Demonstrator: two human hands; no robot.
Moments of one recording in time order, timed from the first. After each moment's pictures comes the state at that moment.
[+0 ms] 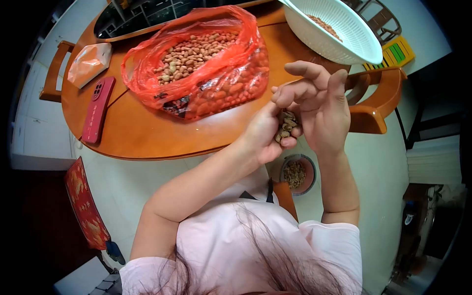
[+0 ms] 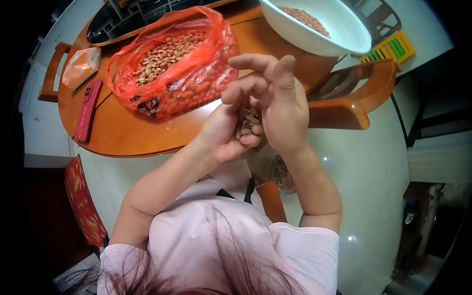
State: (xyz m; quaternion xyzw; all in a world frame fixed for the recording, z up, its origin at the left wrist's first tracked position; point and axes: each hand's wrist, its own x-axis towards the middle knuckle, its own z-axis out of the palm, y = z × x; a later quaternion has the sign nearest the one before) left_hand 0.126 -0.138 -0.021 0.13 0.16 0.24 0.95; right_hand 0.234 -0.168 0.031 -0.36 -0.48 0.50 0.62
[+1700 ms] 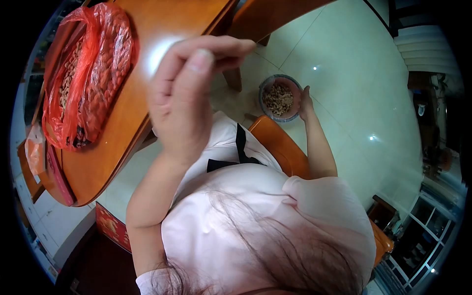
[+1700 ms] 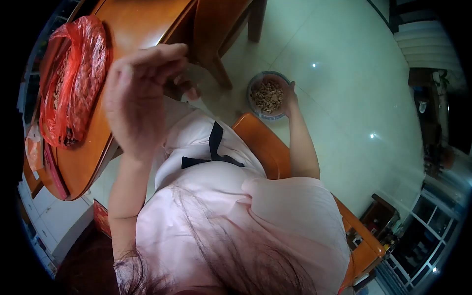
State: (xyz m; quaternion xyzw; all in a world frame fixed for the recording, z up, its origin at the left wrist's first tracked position) left_hand 0.151 -0.172 -0.034 0.57 0.09 0.40 0.71; right_hand 0.384 -0.366 -0.299 -0.61 0.08 0.44 0.65
